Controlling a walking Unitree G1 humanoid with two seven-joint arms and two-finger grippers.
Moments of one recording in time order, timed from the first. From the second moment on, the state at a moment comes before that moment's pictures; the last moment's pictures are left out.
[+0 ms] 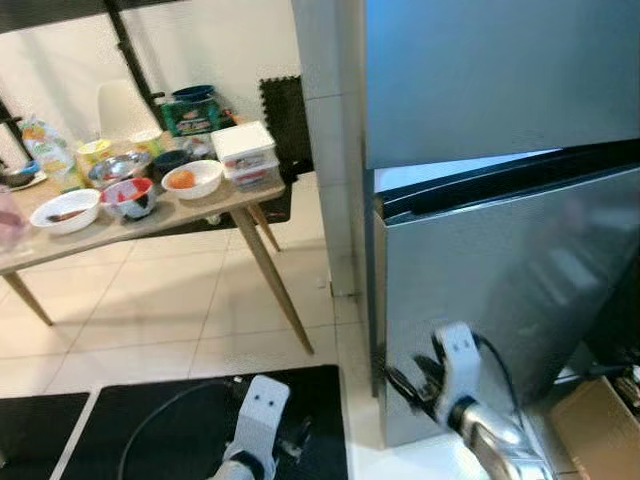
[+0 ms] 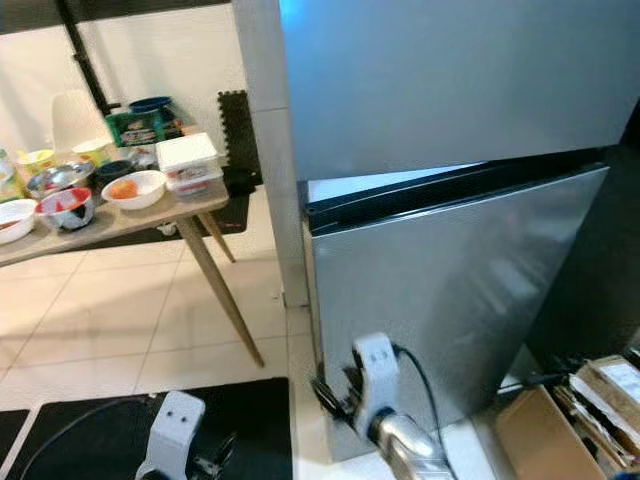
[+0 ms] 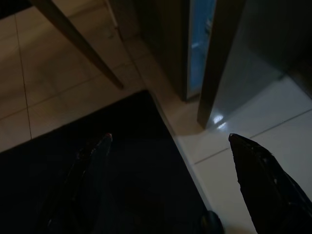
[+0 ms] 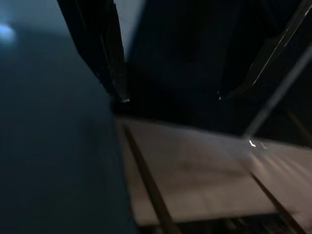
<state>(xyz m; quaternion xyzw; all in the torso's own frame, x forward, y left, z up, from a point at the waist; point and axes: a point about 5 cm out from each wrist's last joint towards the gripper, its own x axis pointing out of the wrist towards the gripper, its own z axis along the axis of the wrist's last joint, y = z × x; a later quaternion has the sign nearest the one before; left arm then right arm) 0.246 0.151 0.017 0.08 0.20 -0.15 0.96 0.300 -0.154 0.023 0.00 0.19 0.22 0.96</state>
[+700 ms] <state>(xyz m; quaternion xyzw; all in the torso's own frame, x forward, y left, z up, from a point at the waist) 0.236 0.167 -0.020 0.05 0.31 -0.03 0.95 0.263 -0.185 -0.024 0.00 0.29 0.08 0.95</state>
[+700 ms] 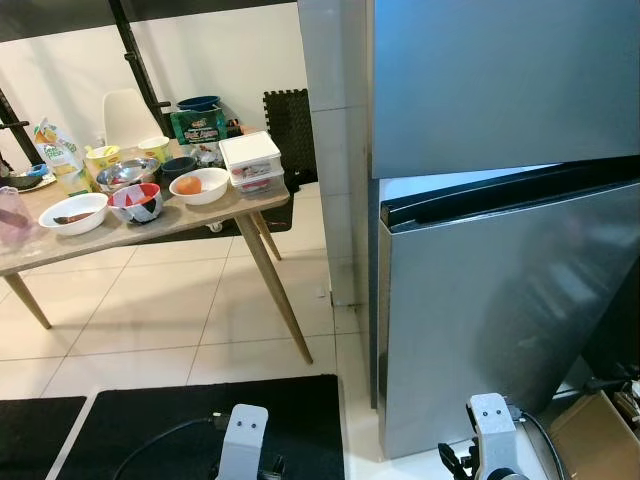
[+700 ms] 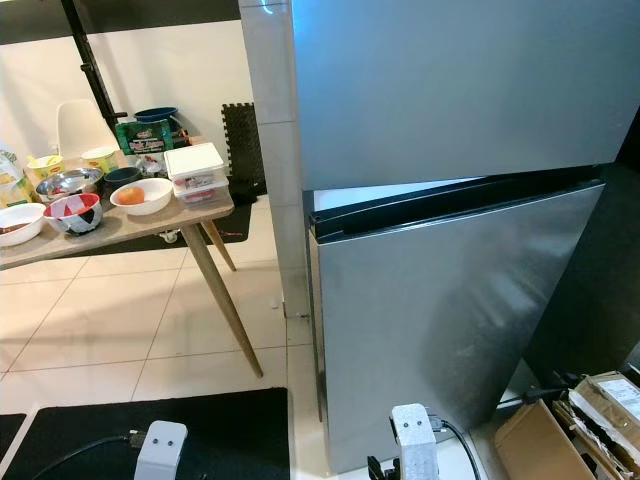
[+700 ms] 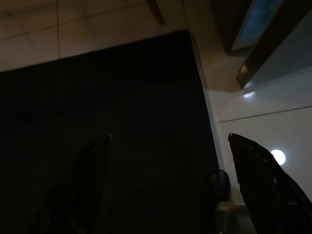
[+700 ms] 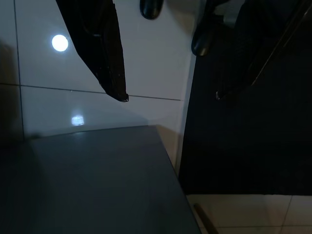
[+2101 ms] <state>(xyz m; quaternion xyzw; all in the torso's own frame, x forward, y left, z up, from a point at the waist) 0.286 0.168 0.018 0.05 0.26 -0.07 0.96 0.265 -0.156 -0.026 0.06 0.28 0.05 0.96</state>
